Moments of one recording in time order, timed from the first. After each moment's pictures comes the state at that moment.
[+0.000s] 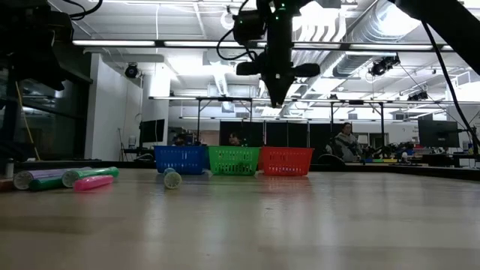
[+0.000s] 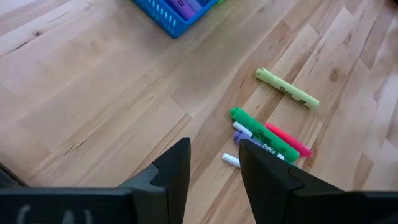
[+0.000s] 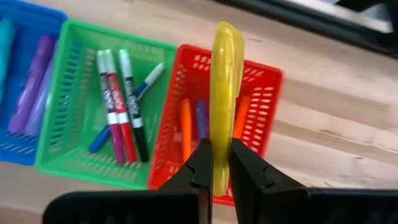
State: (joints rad) left arm 0.19 0.31 0.66 -1.16 -0.06 -0.58; right arm -0.40 2.10 2.07 -1.37 0.25 0.90
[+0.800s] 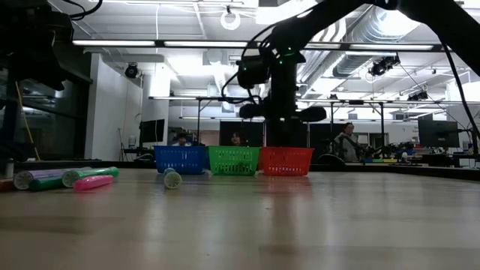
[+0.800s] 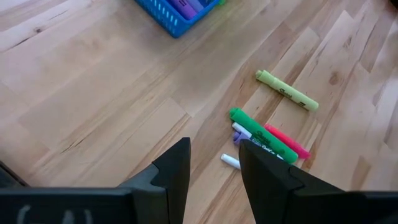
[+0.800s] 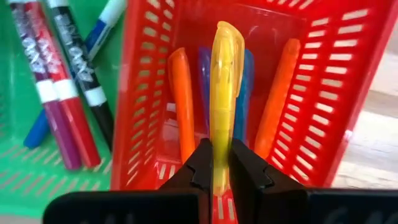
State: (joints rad) left arm 0.19 0.31 0.66 -1.16 -0.06 -0.60; right arm -0.43 2.10 1.68 -1.04 0.06 0.94
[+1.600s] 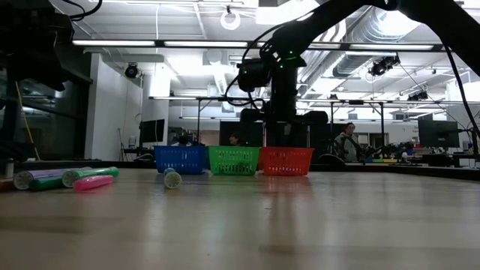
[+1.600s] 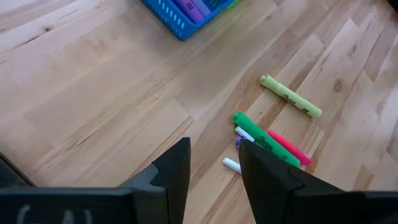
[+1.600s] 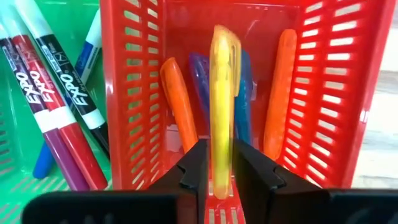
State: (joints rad) left arm 0.19 0.31 0.66 -1.16 -0.08 -0.63; right arm -0.43 2.10 1.65 -1.00 0.06 1.08
